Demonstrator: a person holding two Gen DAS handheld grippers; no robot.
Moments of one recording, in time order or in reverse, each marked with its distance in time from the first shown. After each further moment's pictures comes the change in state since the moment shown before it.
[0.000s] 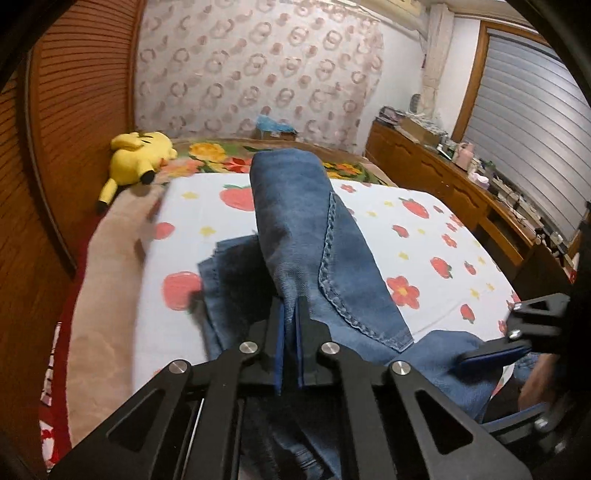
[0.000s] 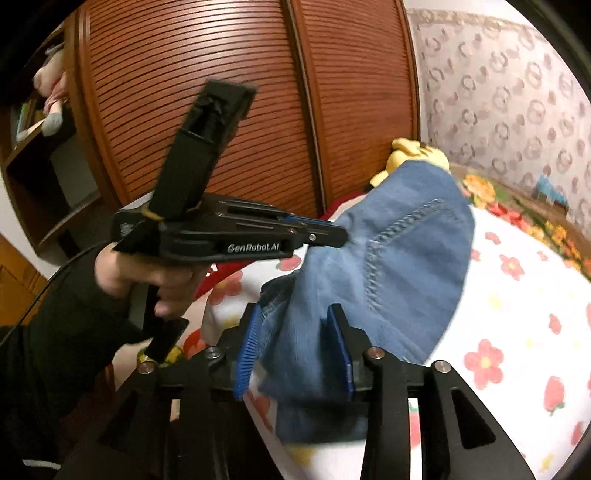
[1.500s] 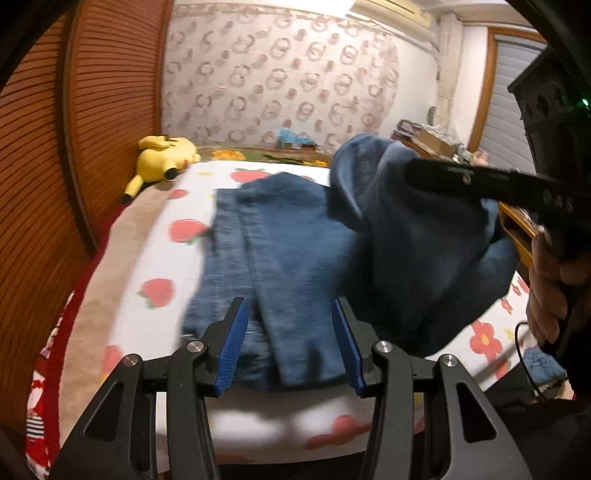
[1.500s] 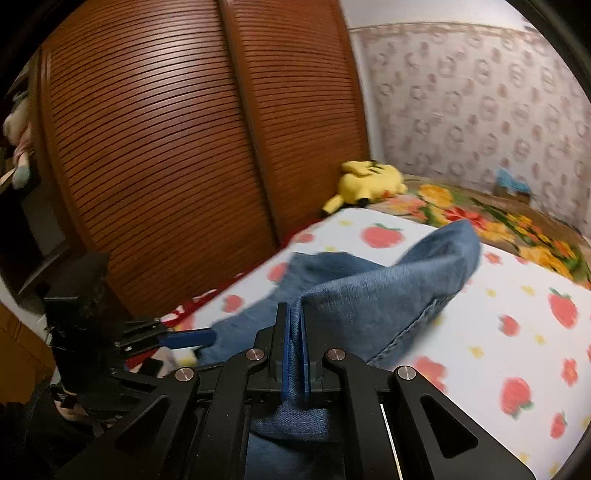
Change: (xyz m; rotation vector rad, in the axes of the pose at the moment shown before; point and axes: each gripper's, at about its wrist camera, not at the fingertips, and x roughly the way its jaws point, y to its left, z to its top) left arm -0.028 -0.042 -0.079 -0.044 -0.082 0.105; right arm -0.019 -0.037 0.023 0.112 -0.091 -0.089
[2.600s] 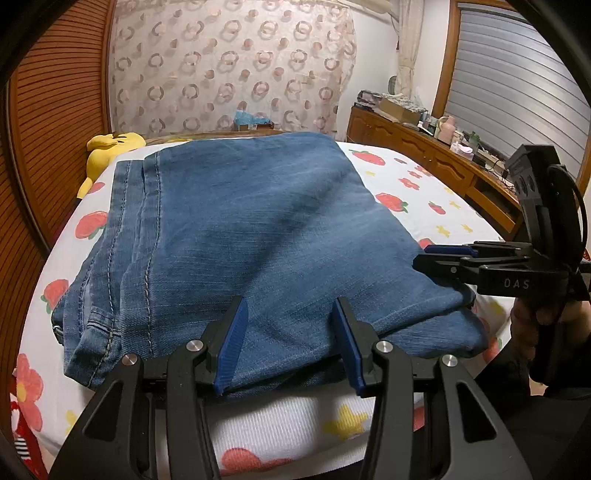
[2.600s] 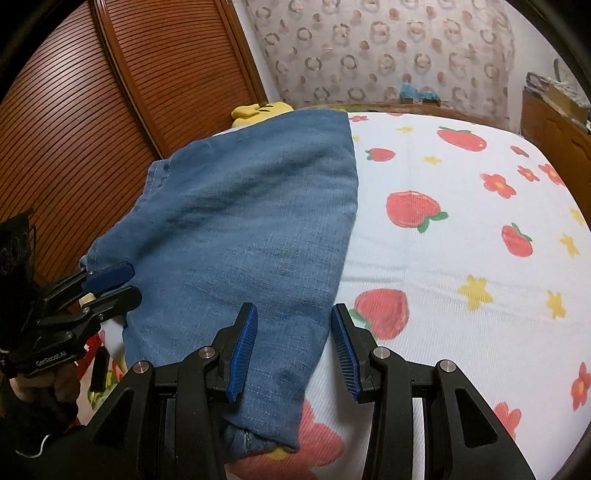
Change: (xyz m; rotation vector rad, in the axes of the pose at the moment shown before) left arm 0.048 -0.069 -0.010 0.122 0.085 -0.119; right arm -0.045 -0.089 -0.087 0.329 0.149 -0.287
